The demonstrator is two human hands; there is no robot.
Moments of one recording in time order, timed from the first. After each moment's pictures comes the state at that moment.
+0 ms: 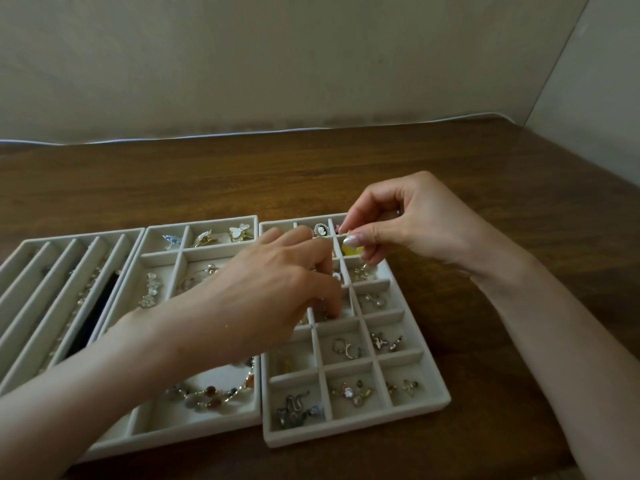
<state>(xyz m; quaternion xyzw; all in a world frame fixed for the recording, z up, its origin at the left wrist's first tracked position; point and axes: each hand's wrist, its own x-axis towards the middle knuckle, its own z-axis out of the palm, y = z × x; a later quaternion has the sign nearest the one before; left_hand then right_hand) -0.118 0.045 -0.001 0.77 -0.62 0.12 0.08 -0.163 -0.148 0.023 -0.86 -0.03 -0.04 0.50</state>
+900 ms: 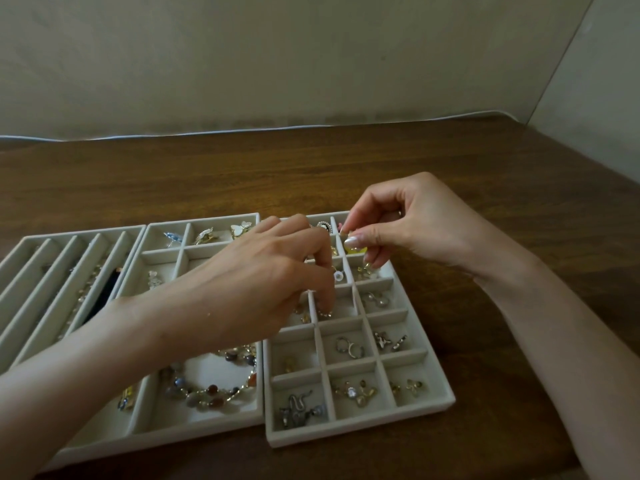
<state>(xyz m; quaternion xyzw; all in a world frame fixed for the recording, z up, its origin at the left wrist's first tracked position) -0.106 0.054 0.002 0.76 -0.64 0.09 0.09 -0.163 -0.146 0.022 -0.88 -0.03 -0.04 0.48</state>
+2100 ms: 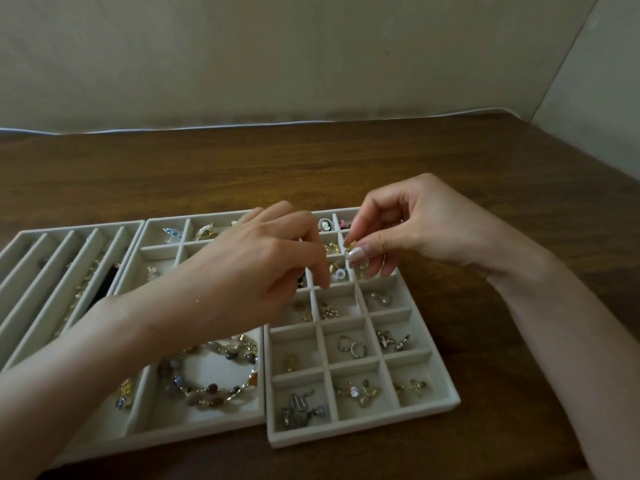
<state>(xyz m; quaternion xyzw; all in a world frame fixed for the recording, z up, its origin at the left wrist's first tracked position) -0.101 0.057 0.003 0.79 -0.59 0.10 0.13 -0.168 -0.144 0.029 -0.86 -0.03 0.04 0.51</state>
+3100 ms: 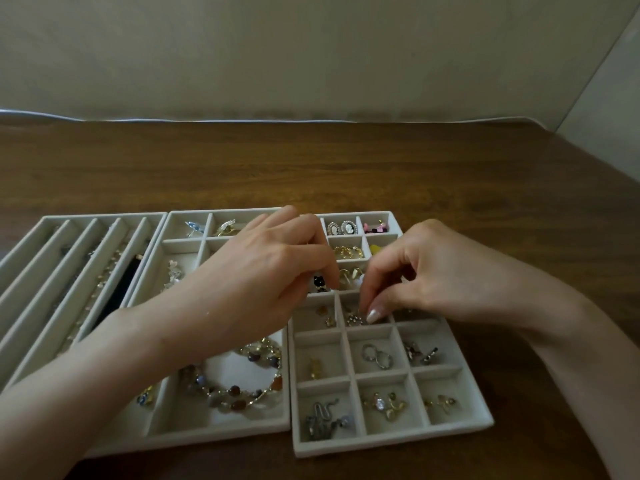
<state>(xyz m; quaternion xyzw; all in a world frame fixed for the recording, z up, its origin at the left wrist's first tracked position) -0.102 0.070 -0.007 0.81 -0.55 0.11 0.16 -0.177 -0.121 0.026 -0.93 -0.11 0.12 0.32</state>
